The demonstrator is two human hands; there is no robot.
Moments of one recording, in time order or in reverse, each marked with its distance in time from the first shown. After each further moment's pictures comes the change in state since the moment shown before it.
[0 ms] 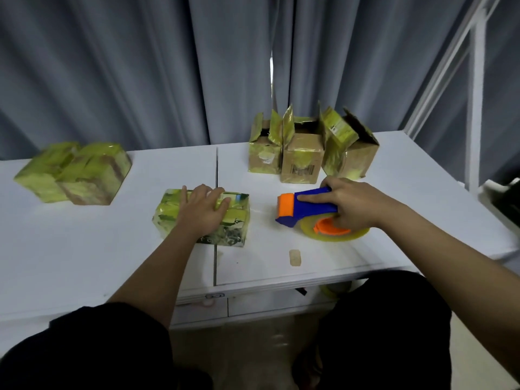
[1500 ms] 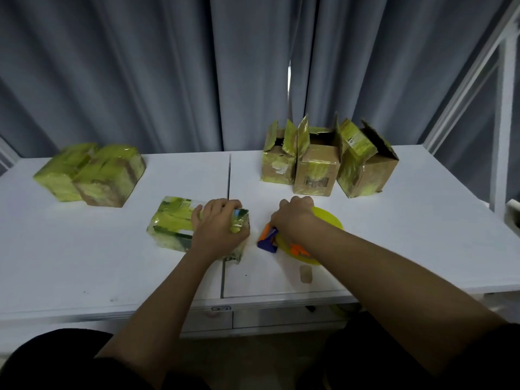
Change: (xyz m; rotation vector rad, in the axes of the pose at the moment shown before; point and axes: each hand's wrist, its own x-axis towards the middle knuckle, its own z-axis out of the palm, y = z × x) left_hand -0.025 0.019 0.003 -0.167 0.240 0.027; right_hand 0.092 -0.109 -0.006 -0.299 -0.391 0.149
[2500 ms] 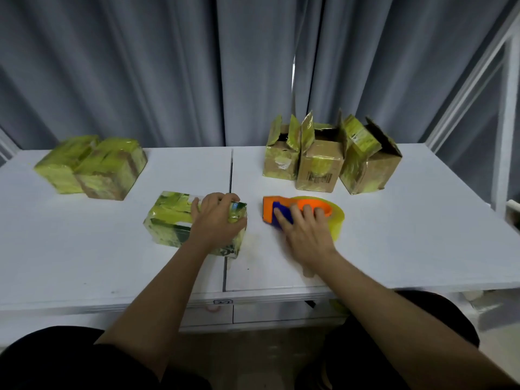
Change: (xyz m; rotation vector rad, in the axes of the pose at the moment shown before) left_hand 0.002 -0.006 -0.011 -0.030 -0.143 -0.102; right_hand 0.005 -0.013 0.095 -0.081 0.788 0.153
